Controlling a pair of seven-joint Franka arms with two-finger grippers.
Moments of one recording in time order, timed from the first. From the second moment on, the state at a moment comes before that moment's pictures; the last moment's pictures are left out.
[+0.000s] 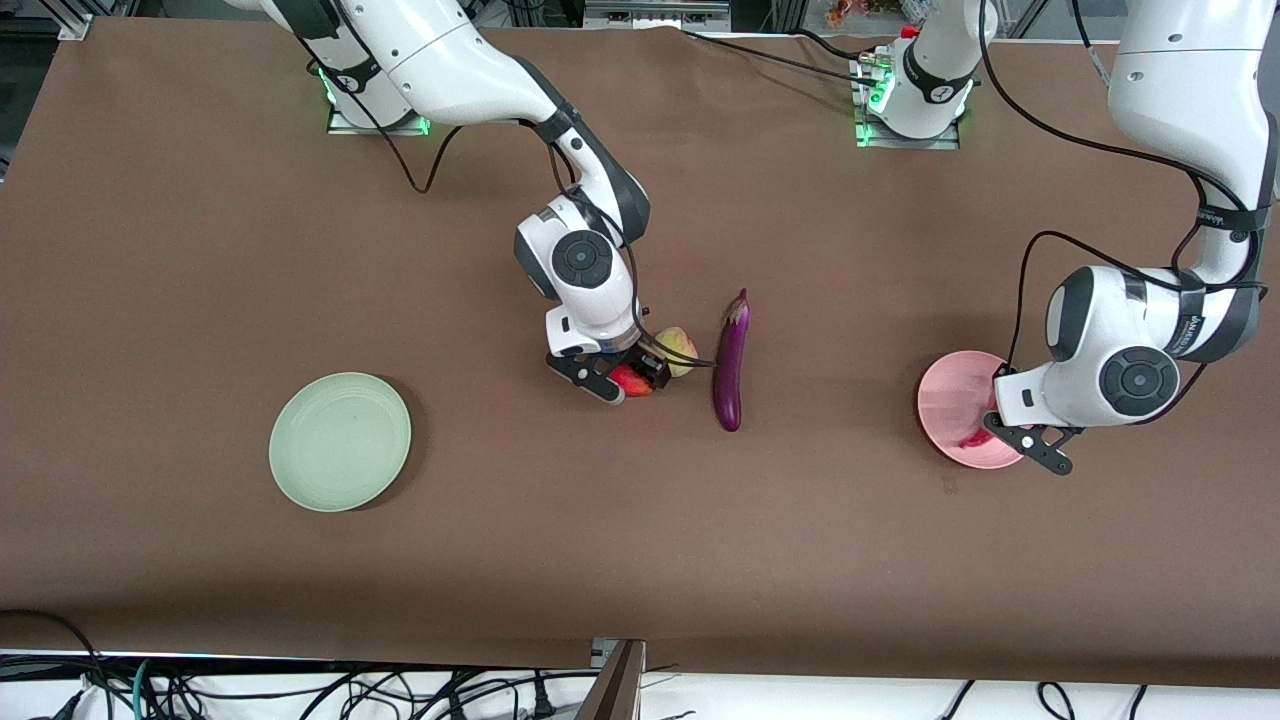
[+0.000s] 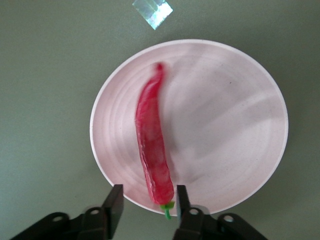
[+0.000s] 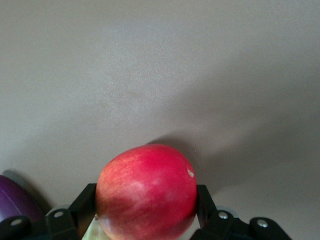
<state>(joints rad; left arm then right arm) 0.06 0.56 -0.03 -1.73 0.26 2.08 0.52 0.76 0.83 -0.04 -1.44 0.11 2.43 1.22</state>
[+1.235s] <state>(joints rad) -0.07 0.52 -0.43 -1.70 0.18 1.91 -0.21 0.17 0.67 -0.09 -1.39 0.18 1.84 0.18</state>
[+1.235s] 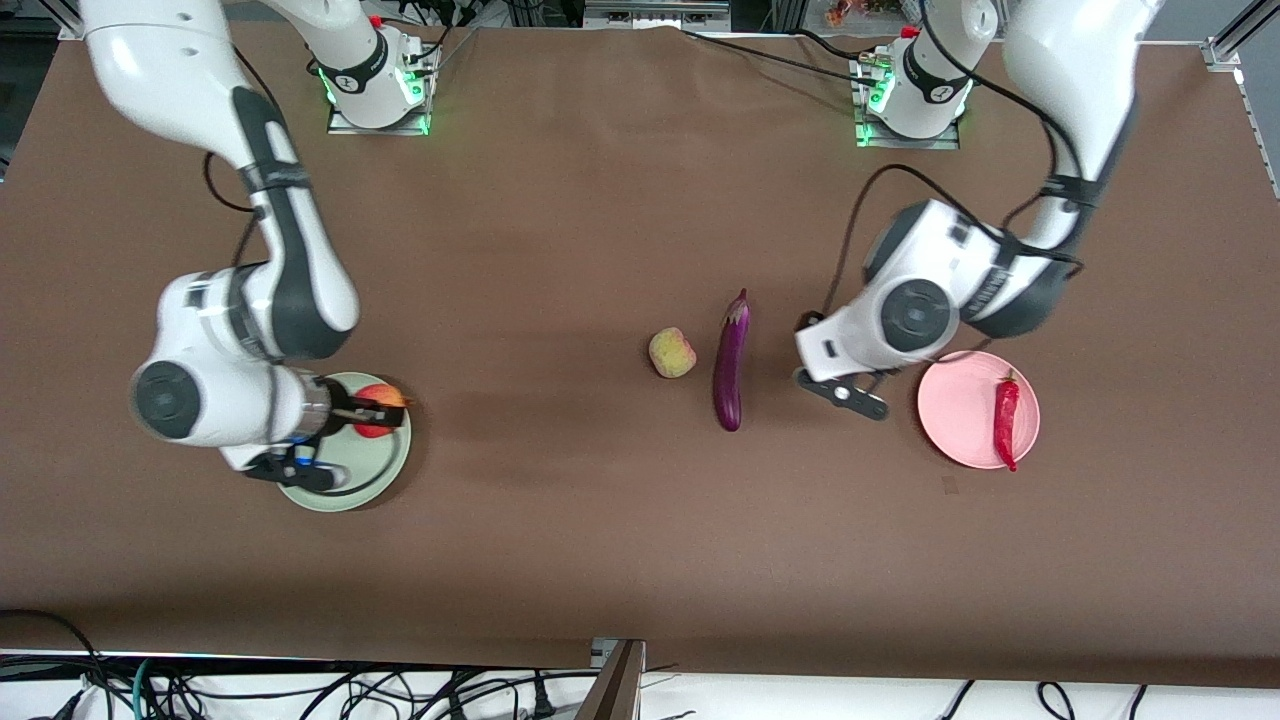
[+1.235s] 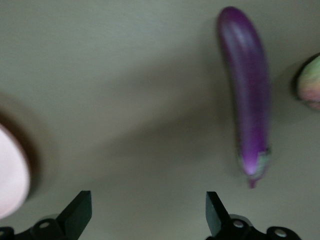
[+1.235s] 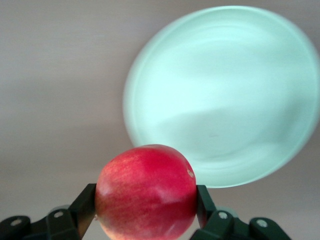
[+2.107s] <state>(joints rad) -0.25 0.73 -0.42 -1.68 0.28 2.20 -0.62 0.04 0.78 -0.08 -1.41 0.14 1.90 0.00</state>
